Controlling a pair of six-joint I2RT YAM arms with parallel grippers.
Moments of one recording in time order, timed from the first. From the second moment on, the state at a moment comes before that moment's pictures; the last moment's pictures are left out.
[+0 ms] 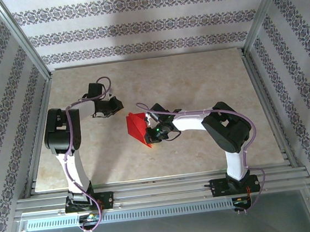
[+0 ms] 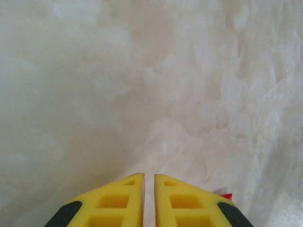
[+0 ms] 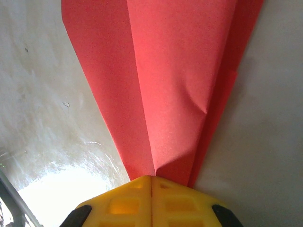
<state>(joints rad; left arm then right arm) -0.08 1.98 1.21 -0.24 0.53 -0.50 0.76 1.92 1.07 -0.28 -0.48 0.59</state>
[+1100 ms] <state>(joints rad) -0.31 1.86 0.99 -0.20 0.50 -0.61 0.76 1.92 1.07 -0.28 -0.48 0.59</state>
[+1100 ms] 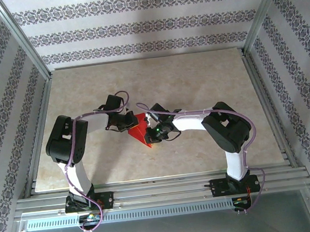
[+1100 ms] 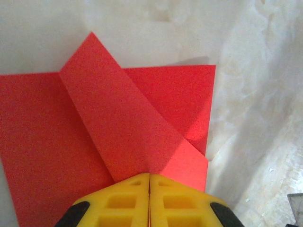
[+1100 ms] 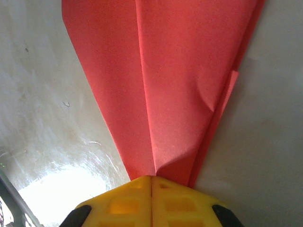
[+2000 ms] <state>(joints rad) -0.31 1.87 1.01 -0.24 0.49 -0.61 0.75 2.00 1.25 -0.33 -0.47 0.59</state>
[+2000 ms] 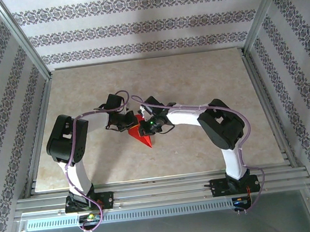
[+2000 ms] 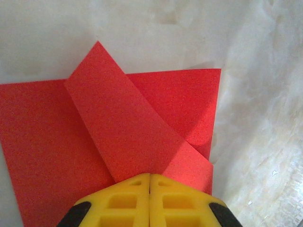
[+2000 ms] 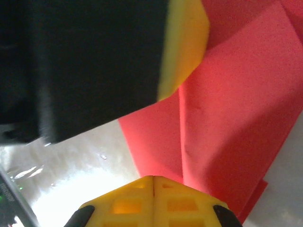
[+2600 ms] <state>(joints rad) -0.31 1.89 1.07 -0.33 0.46 -0.63 0.75 2.03 1.26 -0.34 -0.44 0.58</state>
